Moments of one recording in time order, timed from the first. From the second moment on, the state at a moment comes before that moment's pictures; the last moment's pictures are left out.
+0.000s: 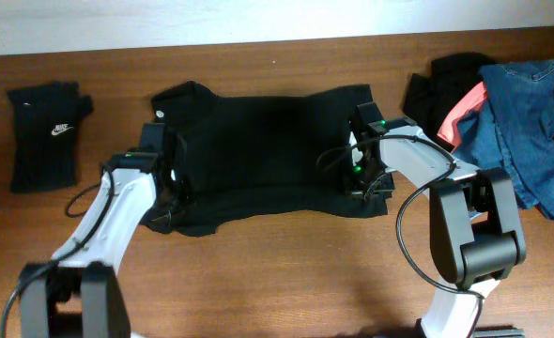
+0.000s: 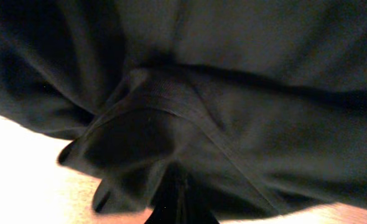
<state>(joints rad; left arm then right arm) -0.10 1.66 1.10 -0.90 -0.03 -0.41 0.20 1.98 1.27 -0.92 -0.10 0.19</state>
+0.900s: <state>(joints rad) -0.10 1.33 1.10 -1.18 0.03 -0.40 0.12 2.00 1.35 -0.82 -0.29 0.15</state>
